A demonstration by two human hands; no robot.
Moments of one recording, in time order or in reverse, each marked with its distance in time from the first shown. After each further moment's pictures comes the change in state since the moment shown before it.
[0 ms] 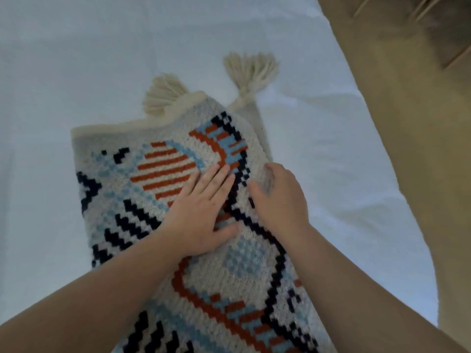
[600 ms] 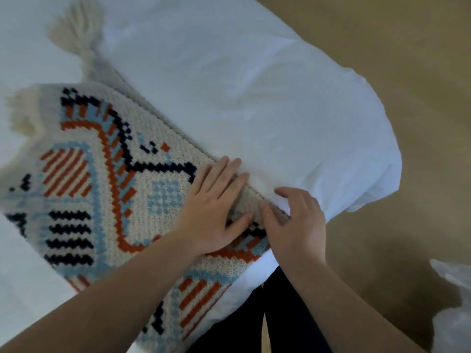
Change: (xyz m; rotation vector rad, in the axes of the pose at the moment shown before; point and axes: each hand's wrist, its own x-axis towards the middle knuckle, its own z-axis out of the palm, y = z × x) left_hand -0.037 0.169 0.045 0.073 -0.067 0.515; right_hand -0.225 0.150 -0.002 0.373 0.341 0.490
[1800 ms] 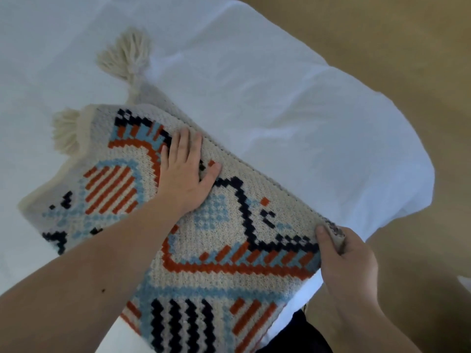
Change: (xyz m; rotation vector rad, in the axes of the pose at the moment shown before) left_hand 0.017 -0.150 -0.026 0.056 -0.051 -0.418; right_hand -0.034 -0.022 0.017 0.238 0.063 0.377
